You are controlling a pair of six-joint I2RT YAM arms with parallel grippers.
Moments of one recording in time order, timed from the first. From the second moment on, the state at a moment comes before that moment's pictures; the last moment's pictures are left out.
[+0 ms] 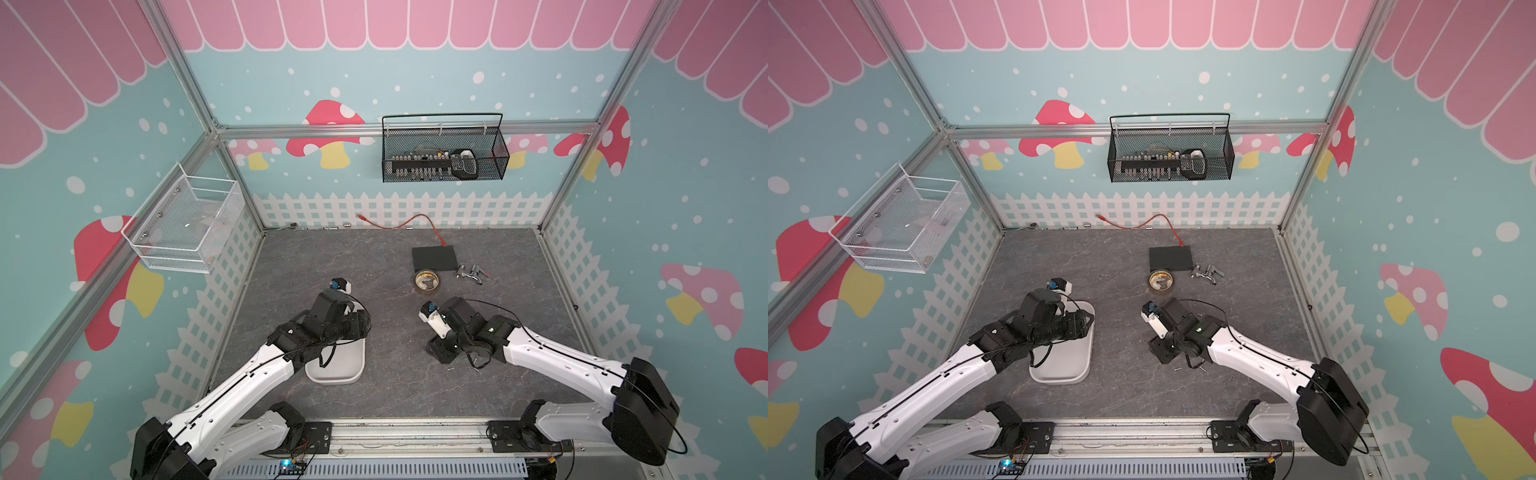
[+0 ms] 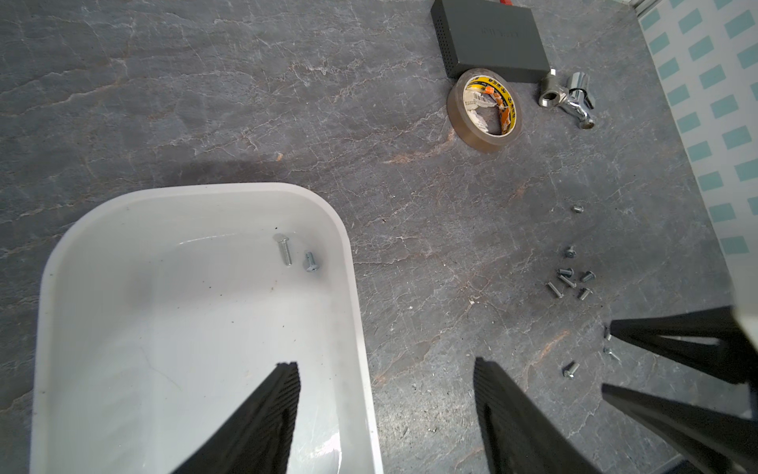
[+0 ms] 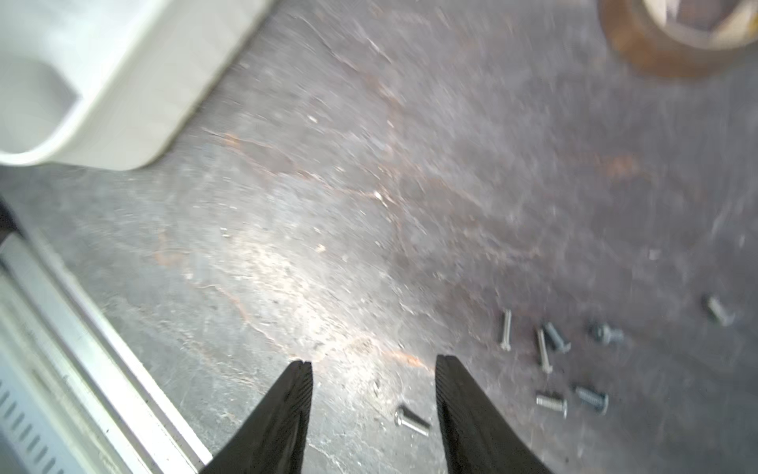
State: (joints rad) left arm -0.59 1.01 0.79 -0.58 -0.06 -0.52; right arm 0.83 1.24 0.83 -0.56 -0.10 0.01
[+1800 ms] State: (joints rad) left arm -0.60 1.00 0.79 -0.58 -0.08 -0.52; right arm 0.80 1.51 0.78 -0.74 -0.07 -0.82
